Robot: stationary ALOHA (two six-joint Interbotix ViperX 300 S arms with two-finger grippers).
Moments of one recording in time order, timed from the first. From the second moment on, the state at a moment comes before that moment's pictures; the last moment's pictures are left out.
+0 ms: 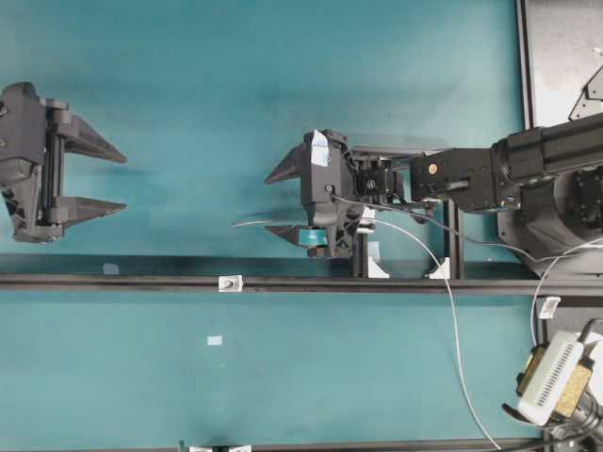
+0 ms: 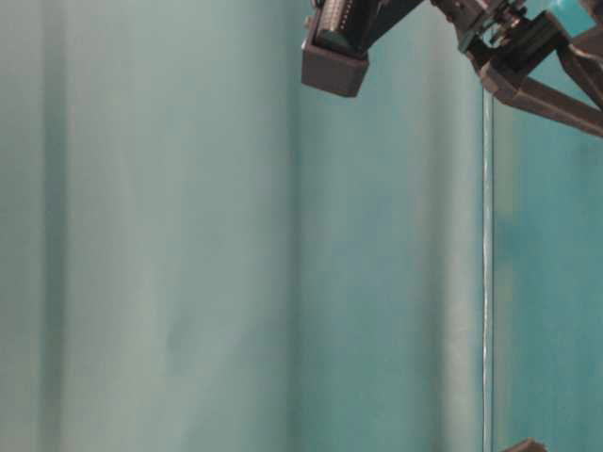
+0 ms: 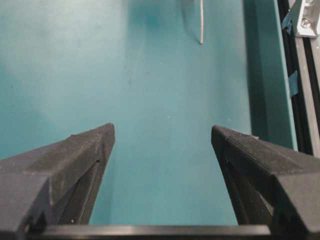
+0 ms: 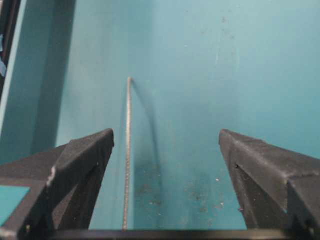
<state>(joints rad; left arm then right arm) 0.01 -0.22 1.15 -0.03 -0.42 -0.04 0.00 0.11 0.88 0.00 -0.34 0.15</state>
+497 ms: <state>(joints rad) 0.01 -0.22 1.15 -0.03 -0.42 -0.04 0.00 0.12 0.88 0.00 -0.34 0.15</state>
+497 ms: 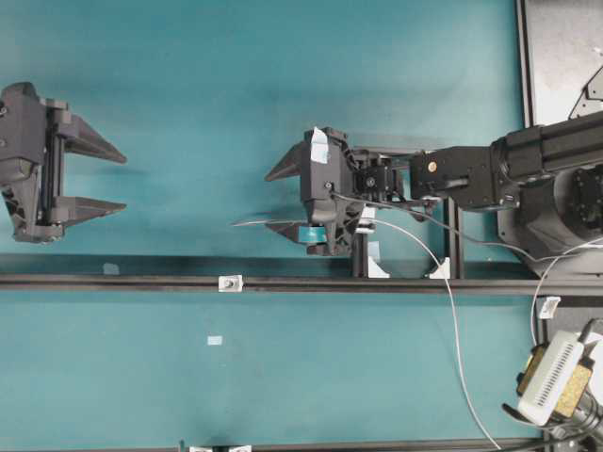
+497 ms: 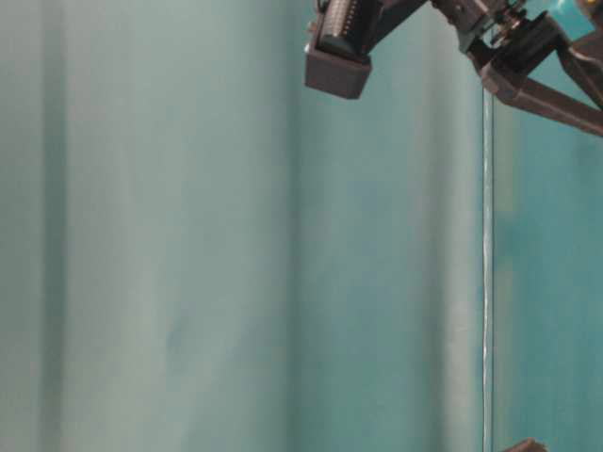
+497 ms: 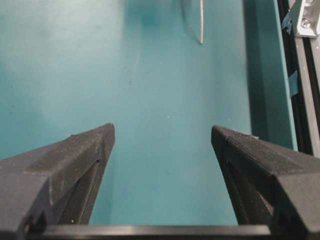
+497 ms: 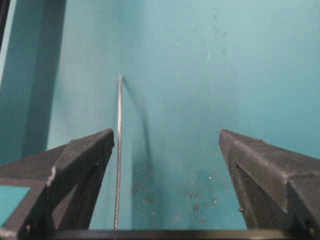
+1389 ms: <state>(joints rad) 0.01 -0.23 1.15 -0.03 -0.42 -0.04 -0.01 0.13 0.88 0.00 -0.34 0.14</state>
